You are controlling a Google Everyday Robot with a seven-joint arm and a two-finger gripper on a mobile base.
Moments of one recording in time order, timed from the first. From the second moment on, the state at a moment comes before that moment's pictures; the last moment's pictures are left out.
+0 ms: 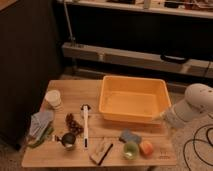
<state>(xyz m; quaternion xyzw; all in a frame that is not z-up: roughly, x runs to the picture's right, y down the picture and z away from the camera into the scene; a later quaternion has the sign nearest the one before) 0.262 0.187 0.685 -0.27 0.26 0.88 0.29</state>
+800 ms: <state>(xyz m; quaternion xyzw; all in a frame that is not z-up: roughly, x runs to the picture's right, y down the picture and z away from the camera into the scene) 0.236 0.201 0.688 -0.30 0.30 0.88 0.21</state>
